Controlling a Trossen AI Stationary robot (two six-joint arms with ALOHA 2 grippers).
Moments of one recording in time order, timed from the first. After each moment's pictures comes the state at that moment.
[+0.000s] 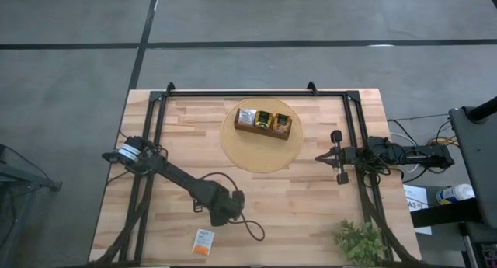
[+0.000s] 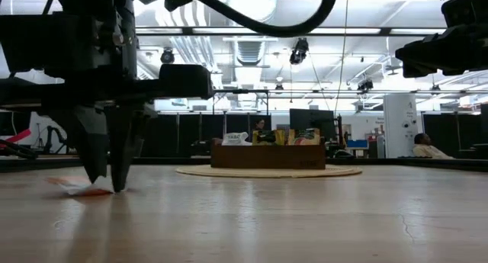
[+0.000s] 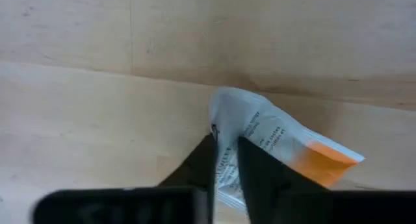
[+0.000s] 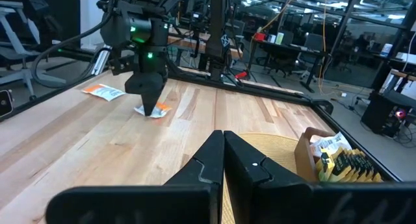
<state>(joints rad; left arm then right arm) -0.44 1.94 1.25 -0.80 -0.06 1.02 0.05 0.02 0.04 -0.06 -0.02 -0.16</state>
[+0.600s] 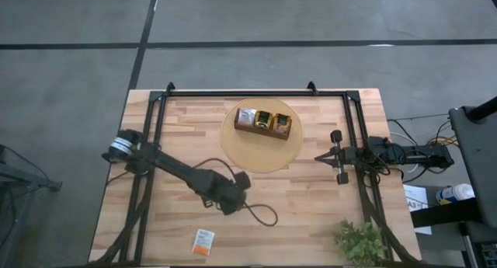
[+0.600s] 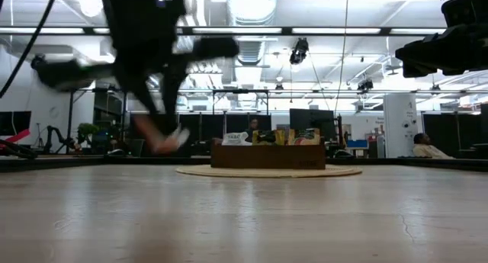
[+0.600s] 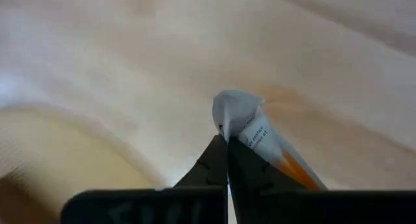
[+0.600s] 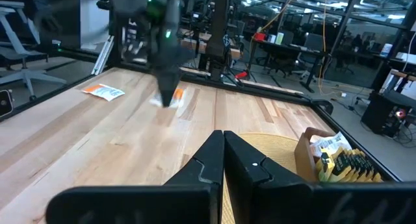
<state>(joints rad) -0.38 1.83 1.29 -0.77 -0.25 0.82 0.05 0.02 0.04 -0.06 -0.02 -0.16</state>
